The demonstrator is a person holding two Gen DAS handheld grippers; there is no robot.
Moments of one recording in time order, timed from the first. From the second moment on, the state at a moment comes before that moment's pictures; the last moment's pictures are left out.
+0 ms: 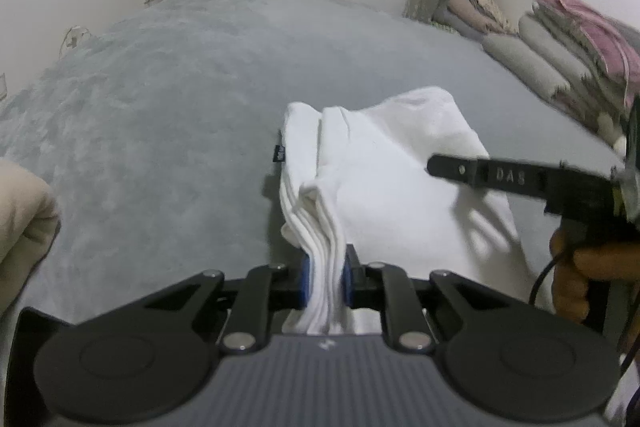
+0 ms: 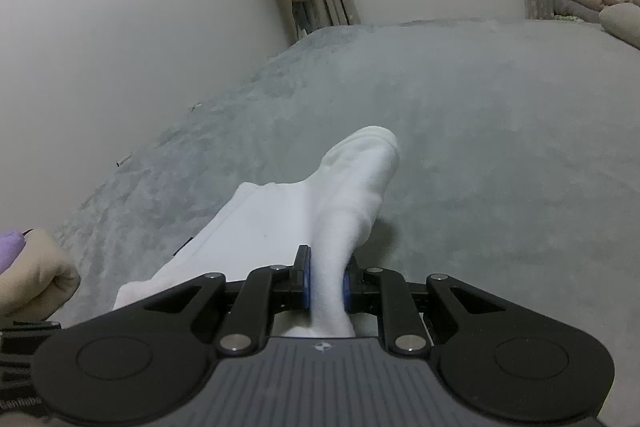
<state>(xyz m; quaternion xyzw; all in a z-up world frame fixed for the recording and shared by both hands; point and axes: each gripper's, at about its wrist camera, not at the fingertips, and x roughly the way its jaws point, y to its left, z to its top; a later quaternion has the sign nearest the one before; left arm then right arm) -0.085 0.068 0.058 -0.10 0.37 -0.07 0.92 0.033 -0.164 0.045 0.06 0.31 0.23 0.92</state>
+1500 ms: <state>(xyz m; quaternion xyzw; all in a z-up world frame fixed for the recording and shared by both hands) -0.273 0.376 0.150 -0.18 0.31 0.11 0.93 -0.101 0.091 0.104 0.12 0.29 0.43 0.85</state>
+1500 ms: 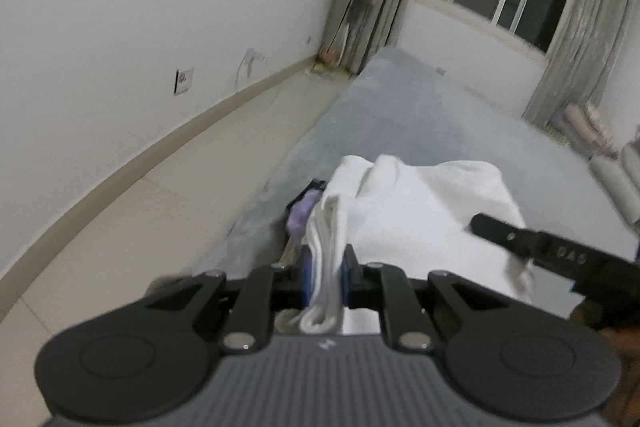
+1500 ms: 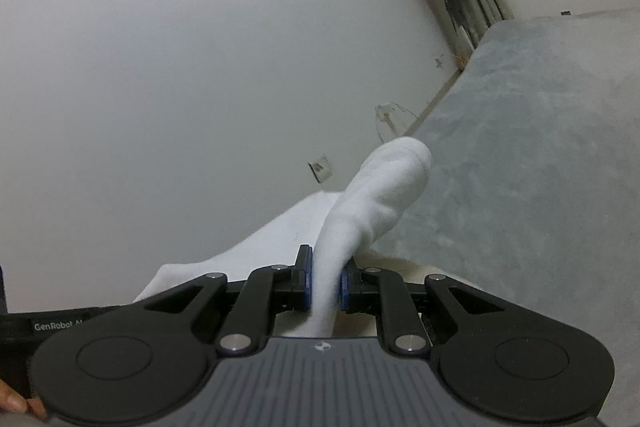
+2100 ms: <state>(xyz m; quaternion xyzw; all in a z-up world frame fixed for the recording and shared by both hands) -0.252 0.365 0.120 -0.15 0.31 0.11 0.93 -0.098 0.085 0.062 0.09 0.30 0.41 0.85</state>
